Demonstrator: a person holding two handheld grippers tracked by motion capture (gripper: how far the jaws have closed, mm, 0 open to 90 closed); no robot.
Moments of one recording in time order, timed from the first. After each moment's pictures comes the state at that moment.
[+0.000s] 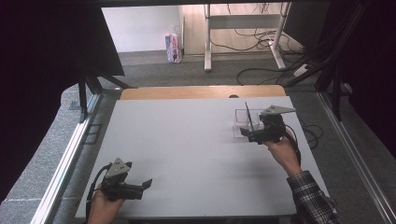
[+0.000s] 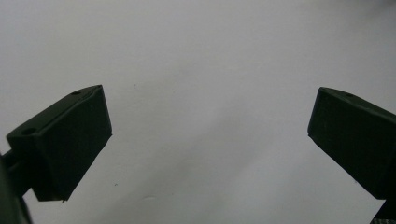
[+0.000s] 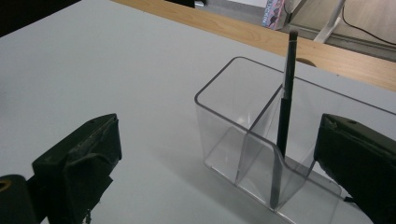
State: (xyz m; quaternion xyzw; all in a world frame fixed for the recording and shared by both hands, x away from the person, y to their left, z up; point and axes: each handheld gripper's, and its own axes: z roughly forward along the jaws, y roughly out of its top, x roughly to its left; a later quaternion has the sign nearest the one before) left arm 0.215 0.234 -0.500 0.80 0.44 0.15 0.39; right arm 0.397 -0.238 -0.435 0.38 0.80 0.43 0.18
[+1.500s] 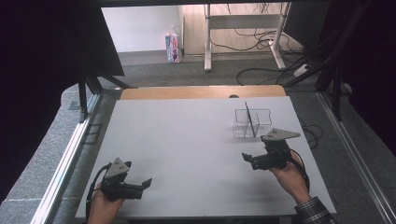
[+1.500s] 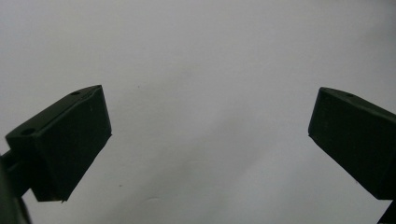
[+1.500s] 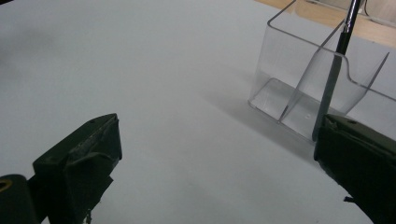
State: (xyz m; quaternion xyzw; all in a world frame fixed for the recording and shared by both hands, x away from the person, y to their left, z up) left arm 0.216 0.235 -0.500 0.79 0.44 0.16 0.39; right arm 0.324 -0.242 -0.446 0.34 0.83 0.41 0.17
